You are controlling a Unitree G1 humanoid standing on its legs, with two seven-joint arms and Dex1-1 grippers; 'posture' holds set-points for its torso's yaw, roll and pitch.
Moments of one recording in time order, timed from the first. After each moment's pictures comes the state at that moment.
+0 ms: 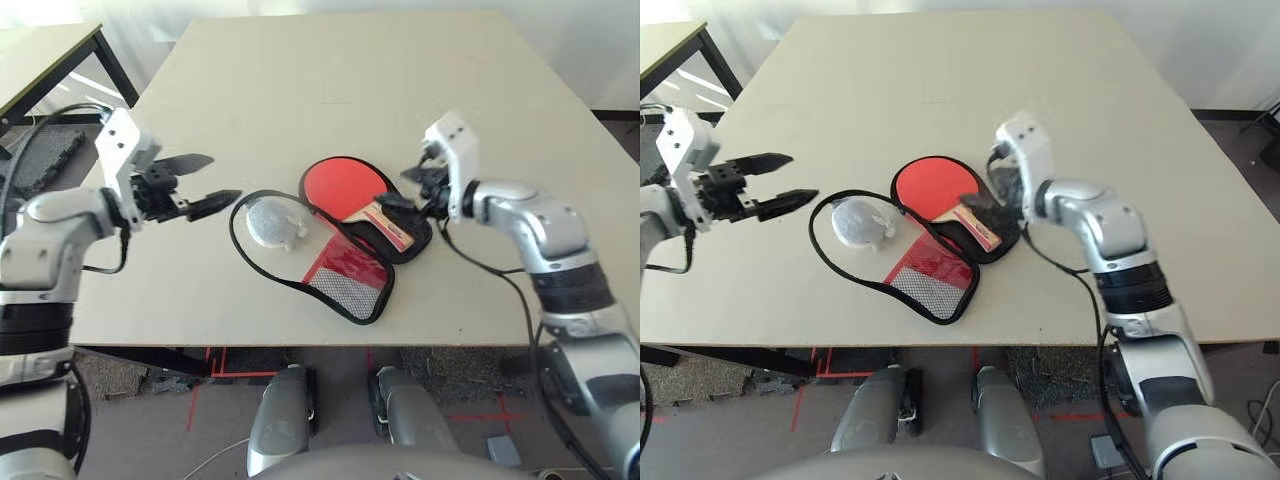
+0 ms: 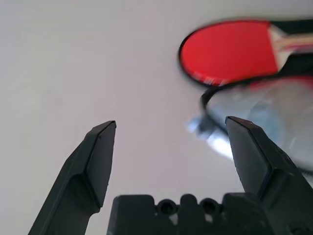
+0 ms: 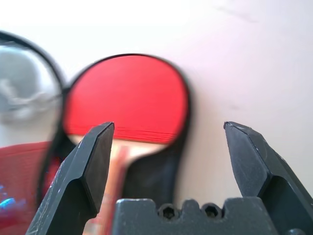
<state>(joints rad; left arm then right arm) -0.45 1.00 0.18 0.21 -0.41 0.41 -1.08 -0.69 -0.54 0.01 0.21 0.29 0.61 0.74</state>
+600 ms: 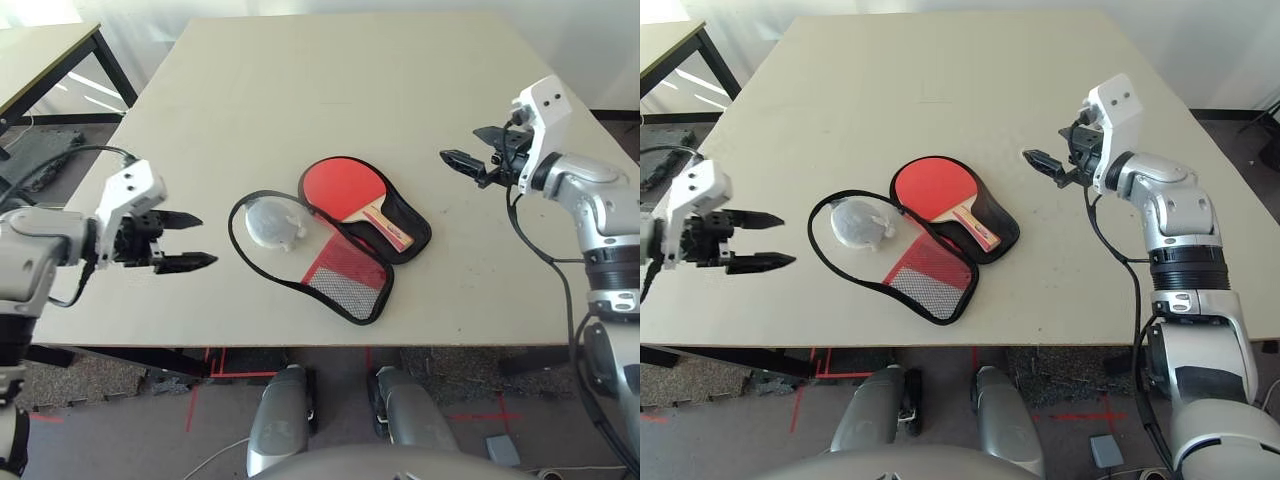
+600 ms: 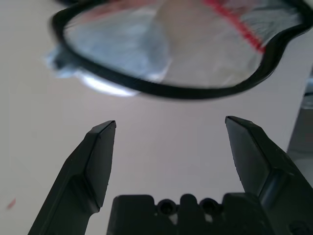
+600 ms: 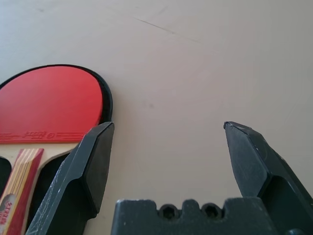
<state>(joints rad) -0.35 0.99 -0.02 0.02 -0.38 0.54 -1.28 -0.69 -0.62 -0.09 0.35 0.26 0.48 0.73</state>
